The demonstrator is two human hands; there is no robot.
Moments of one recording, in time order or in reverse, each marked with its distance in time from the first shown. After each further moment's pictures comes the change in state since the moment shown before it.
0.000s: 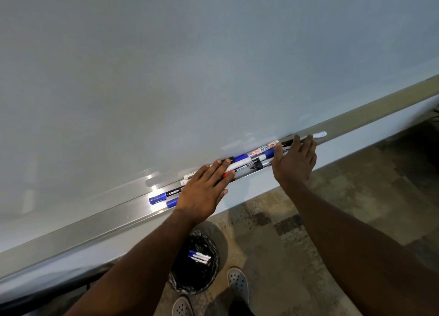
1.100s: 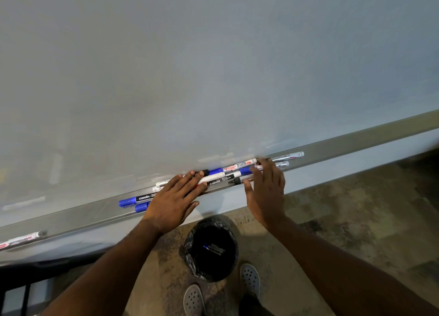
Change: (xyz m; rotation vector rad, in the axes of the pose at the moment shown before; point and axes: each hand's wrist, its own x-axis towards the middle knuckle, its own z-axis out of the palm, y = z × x) left_hand -0.182 -0.126 0.022 0.011 0.058 -0.052; right_hand -0.176 -0.119 0.040 -0.059 0.089 -0.634
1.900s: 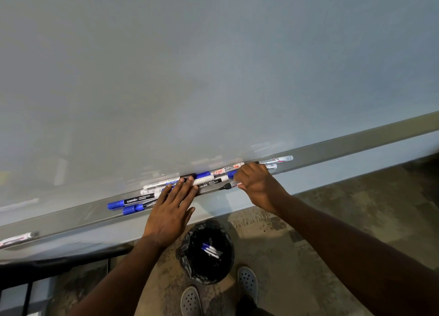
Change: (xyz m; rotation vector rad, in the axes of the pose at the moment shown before) left_hand 0.003 0.047 0.004 -0.023 -0.043 -0.260; right_hand 0.046 0.049 -0.016 0.058 -0.187 -0.608
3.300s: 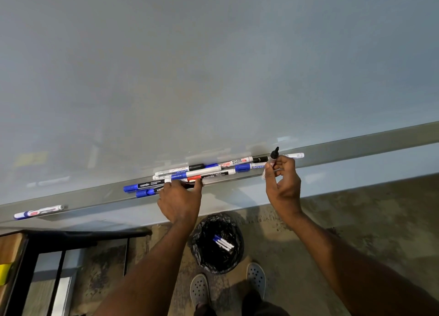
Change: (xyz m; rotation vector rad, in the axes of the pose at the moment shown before) left_hand 0.032 0.056 -0.035 -0.344 0.186 -1.128; right_hand -0.025 -0.018 -0.024 0.873 0.497 0.777
